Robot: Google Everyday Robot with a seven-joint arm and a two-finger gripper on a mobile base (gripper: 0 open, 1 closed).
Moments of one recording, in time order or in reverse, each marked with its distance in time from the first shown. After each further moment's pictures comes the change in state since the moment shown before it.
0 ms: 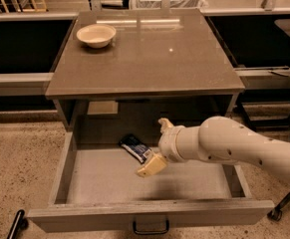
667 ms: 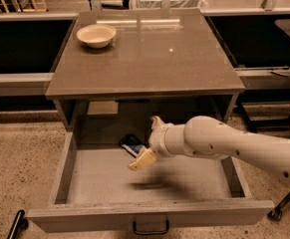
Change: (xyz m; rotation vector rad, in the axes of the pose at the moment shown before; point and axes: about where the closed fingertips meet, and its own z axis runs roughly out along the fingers) arm -0.003 -0.018 0.052 0.014 -0.035 -0.013
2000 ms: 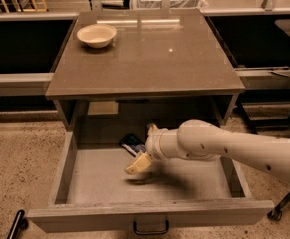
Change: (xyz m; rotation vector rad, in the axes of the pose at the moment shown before) arm 0.023 0.010 0.034 -0.058 0.017 0.089
